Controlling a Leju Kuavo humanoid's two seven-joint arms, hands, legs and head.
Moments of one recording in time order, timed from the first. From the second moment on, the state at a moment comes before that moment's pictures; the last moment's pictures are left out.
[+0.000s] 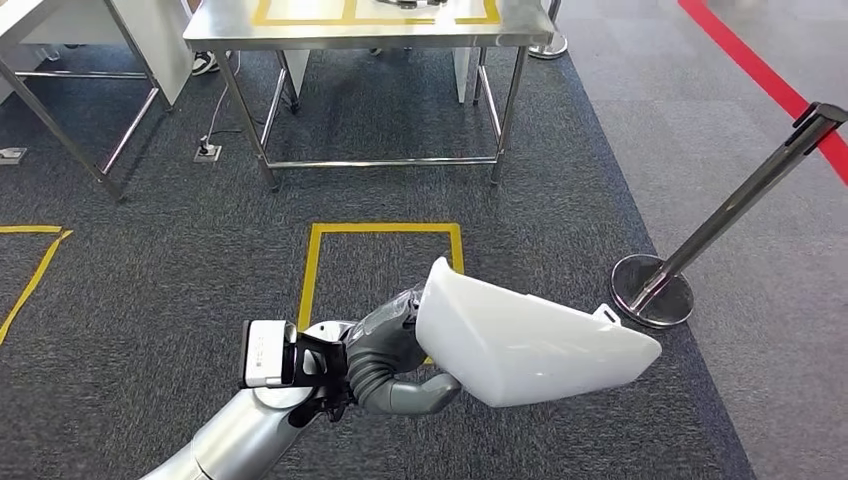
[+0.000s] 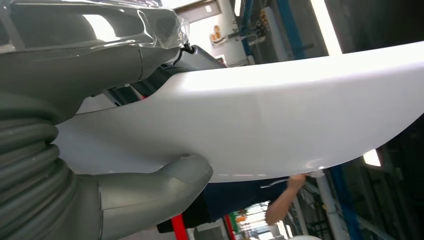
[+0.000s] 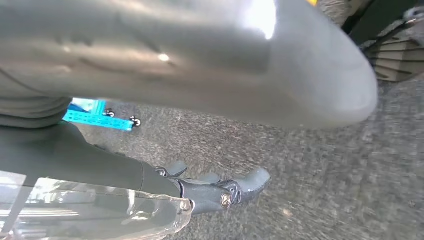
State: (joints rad) left arm -0.54 -0.07 -0.76 -1.51 0.14 -0.53 -0.55; right arm -0.05 -0.11 -1.08 -0.21 1.37 0.16 -0.07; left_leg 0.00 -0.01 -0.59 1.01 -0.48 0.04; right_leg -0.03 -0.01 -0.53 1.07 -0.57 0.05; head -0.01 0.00
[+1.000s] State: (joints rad) left arm -0.55 -0.08 -0.78 -1.50 0.13 -0.53 -0.55; right arm -0.05 -0.10 -1.09 -0.21 1.38 0.16 -0.06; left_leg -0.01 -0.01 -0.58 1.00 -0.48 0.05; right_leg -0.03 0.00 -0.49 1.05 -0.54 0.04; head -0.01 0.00
